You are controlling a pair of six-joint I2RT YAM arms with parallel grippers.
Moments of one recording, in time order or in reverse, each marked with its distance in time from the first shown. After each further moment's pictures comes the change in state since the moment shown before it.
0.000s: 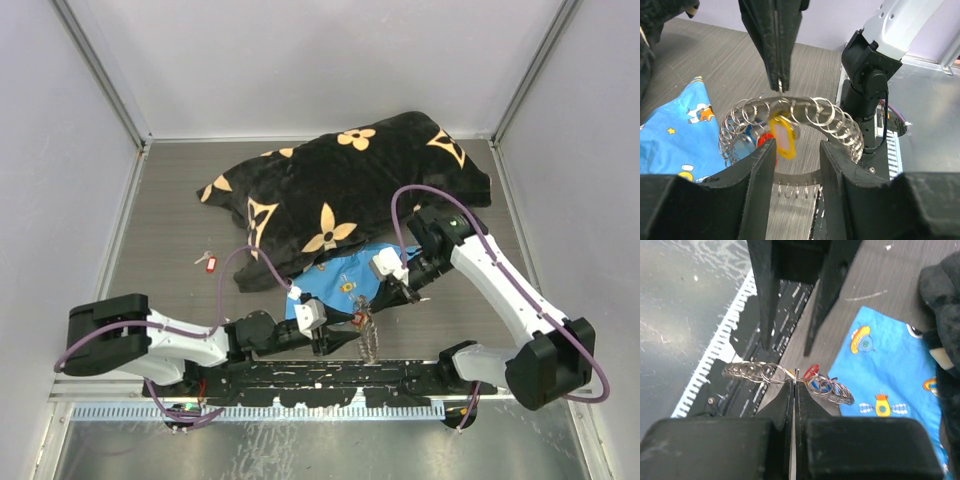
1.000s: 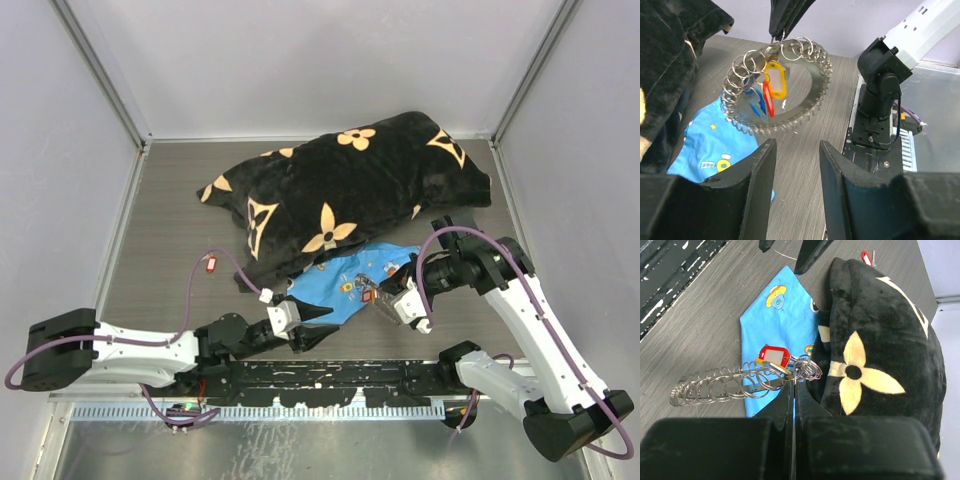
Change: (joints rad) left arm -0.001 -0.343 -0.110 -0.185 -0.082 0.084; right arm 0.011 -0.261 0.062 0.141 0.272 -0.297
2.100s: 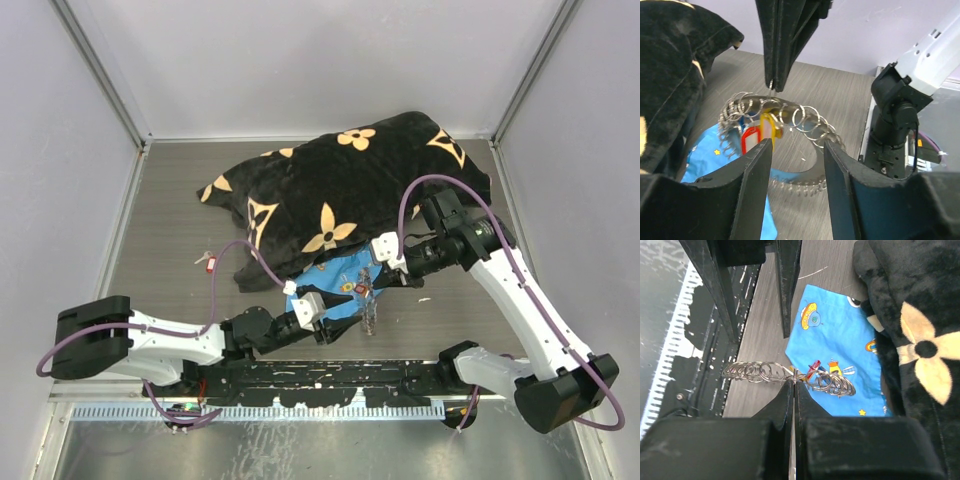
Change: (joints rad) left arm -0.010 0.243 0.161 0.115 -0.047 0.023; right arm 0.003 0.156 0.069 0.055 -0.080 0.615
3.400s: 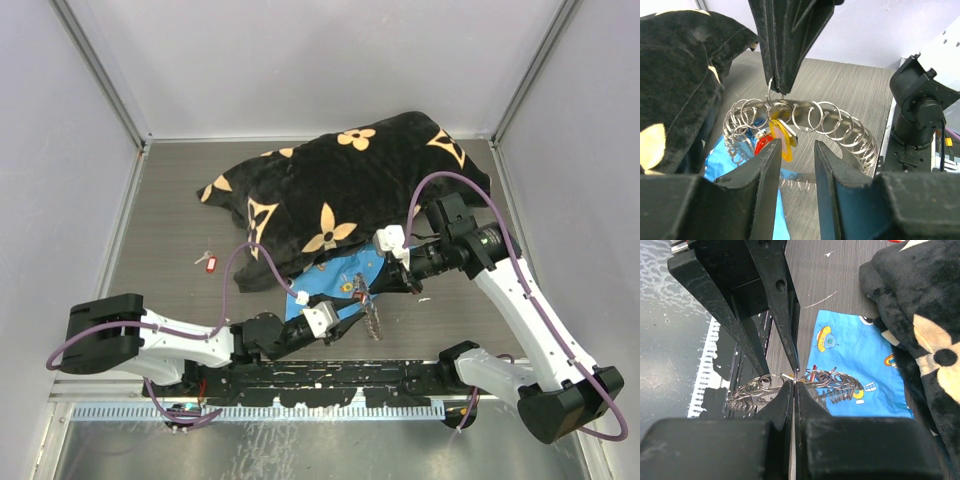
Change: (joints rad) left arm -0.063 0.066 0.054 -0.013 -0.125 0.129; right arm -0.008 -0.056 -0.033 0.078 -0.112 0.269
